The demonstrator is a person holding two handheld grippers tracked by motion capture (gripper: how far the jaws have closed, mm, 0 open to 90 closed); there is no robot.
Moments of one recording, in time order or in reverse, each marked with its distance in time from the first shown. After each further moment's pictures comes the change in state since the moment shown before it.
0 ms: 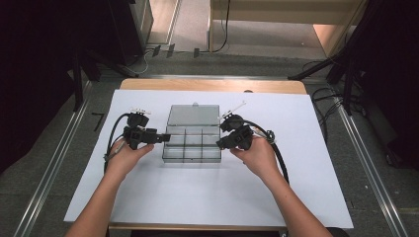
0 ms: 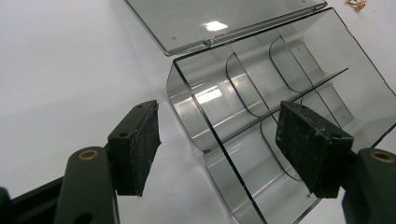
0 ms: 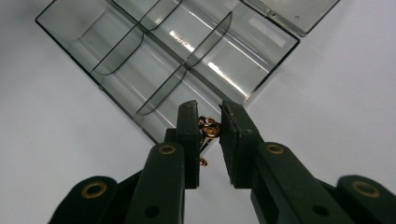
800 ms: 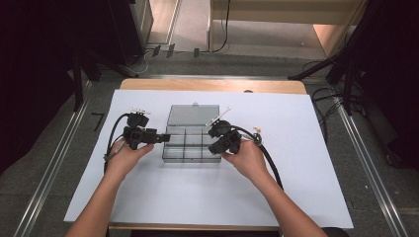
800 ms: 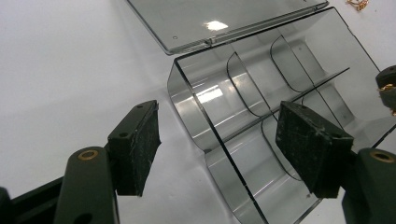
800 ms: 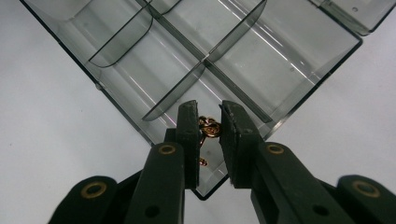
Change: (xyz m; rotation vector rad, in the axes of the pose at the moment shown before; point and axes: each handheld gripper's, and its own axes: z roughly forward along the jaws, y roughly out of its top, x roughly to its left) left arm 0.001 0.000 0.000 0.006 0.001 0.002; right arm 0.016 0.005 0.033 0.061 -0.010 -0.053
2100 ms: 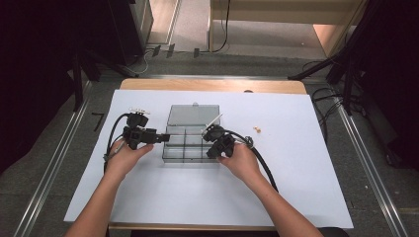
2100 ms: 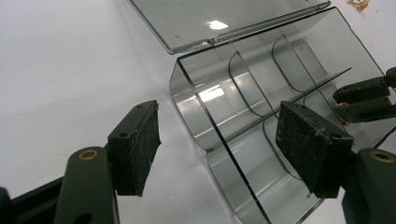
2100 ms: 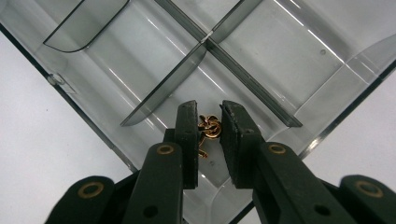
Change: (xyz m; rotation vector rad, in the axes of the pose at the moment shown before) left arm 0.002 0.000 0.000 -0.001 0.000 -0.005; right arm 0.001 0.000 0.034 0.082 -0.015 0.011
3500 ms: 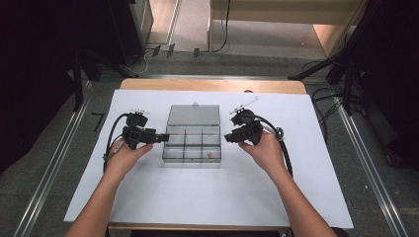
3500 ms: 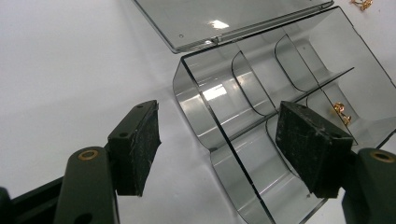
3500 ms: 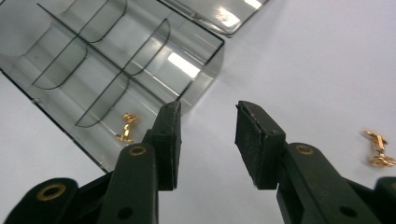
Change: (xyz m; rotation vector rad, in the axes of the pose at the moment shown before) left arm 0.001 0.000 0.000 -0.001 0.004 -0.001; right arm -0.058 -0.021 -0.064 -0.188 -0.023 0.113
